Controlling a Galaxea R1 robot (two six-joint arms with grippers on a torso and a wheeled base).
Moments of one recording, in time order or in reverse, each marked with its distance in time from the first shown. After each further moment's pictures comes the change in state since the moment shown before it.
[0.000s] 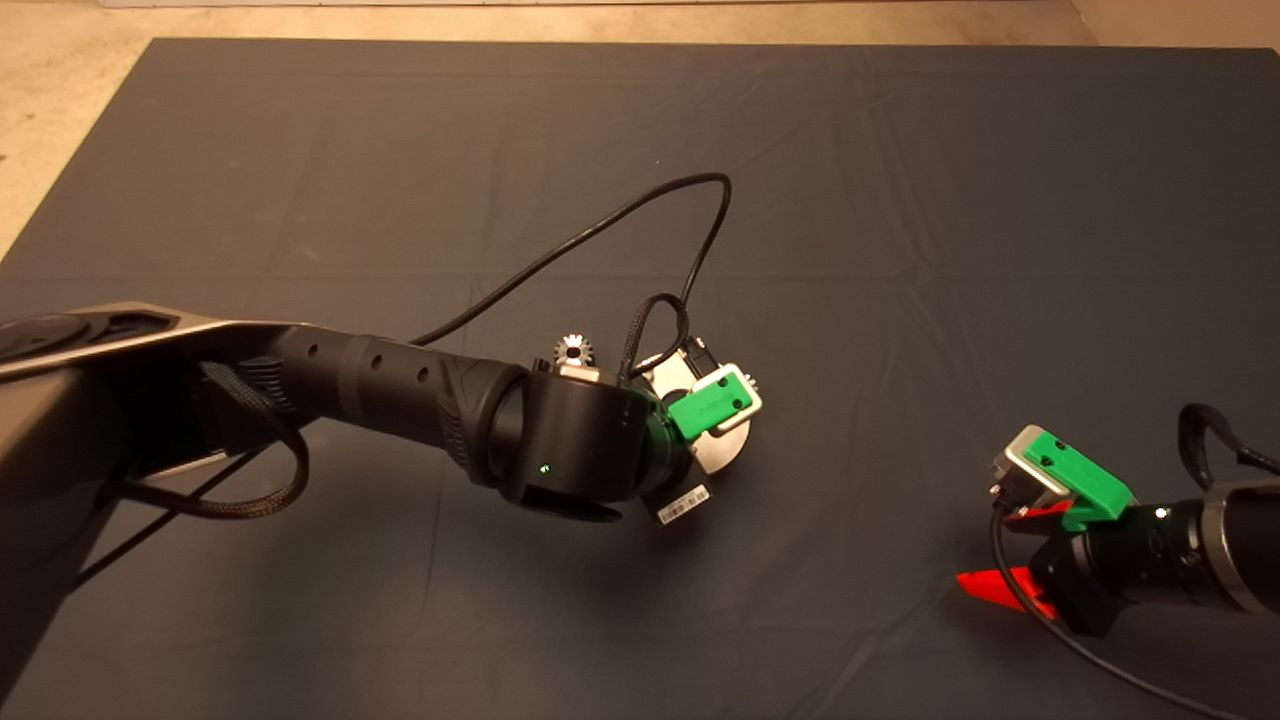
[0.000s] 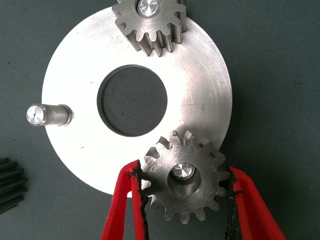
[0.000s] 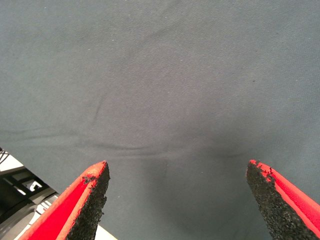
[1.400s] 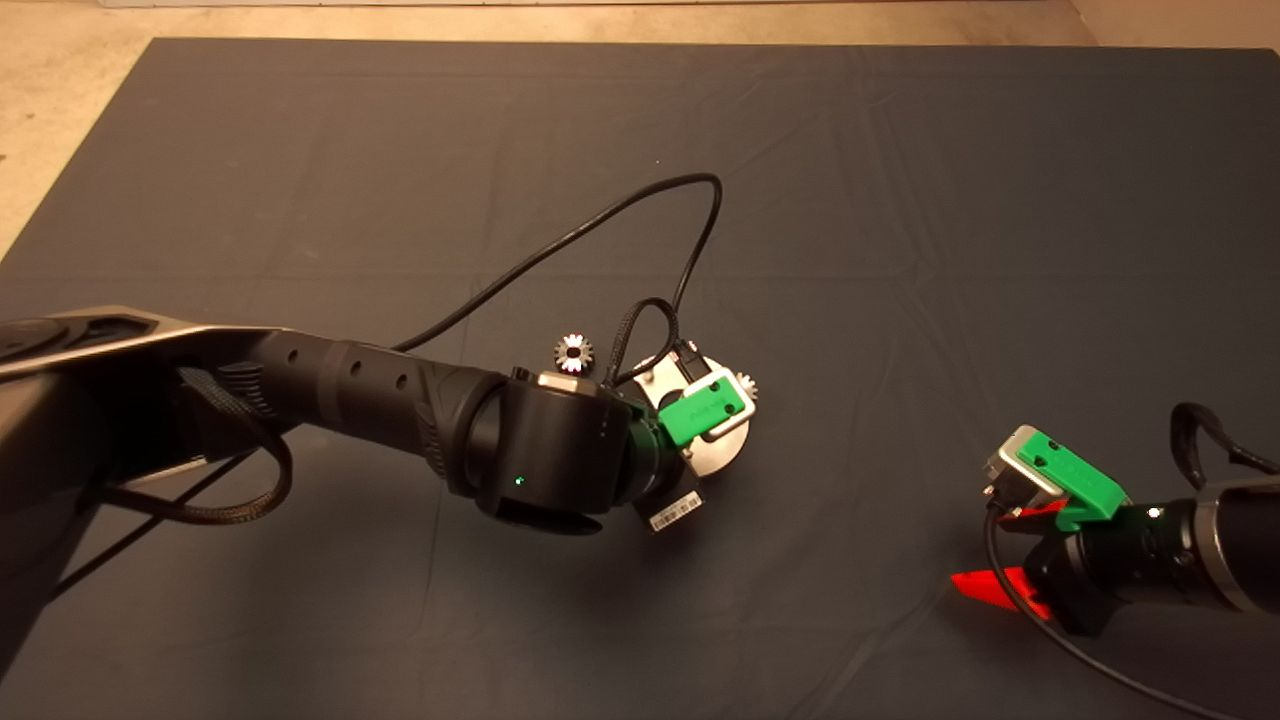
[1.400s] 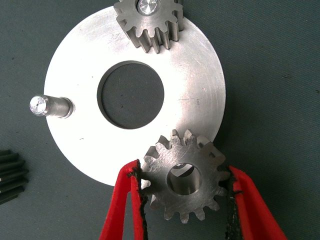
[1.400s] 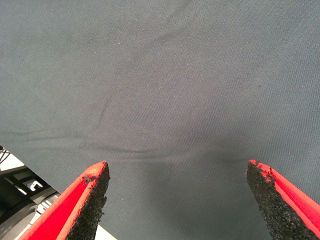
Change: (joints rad) left arm 0.003 -0.030 0.045 0.009 -0.009 -0.013; right arm 0.001 0.017 0.000 0.000 -0.004 0.000
